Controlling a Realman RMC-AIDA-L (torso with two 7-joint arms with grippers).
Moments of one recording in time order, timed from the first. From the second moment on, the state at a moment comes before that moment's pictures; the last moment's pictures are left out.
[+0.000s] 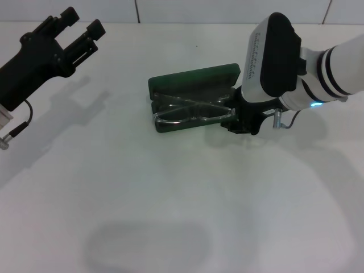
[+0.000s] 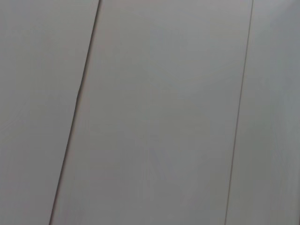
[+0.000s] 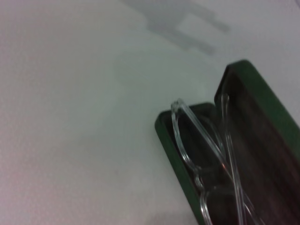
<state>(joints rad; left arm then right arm) -0.44 -2.08 0.72 0.41 1.30 1.48 -1.01 0.69 2.02 -1.69 -1.08 -2.29 -0.98 1.97</state>
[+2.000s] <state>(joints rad) -0.46 -2.08 0.72 0.41 1.30 1.46 -1.00 0.75 2.03 -1.73 -1.06 -2.20 -0.93 1.95</state>
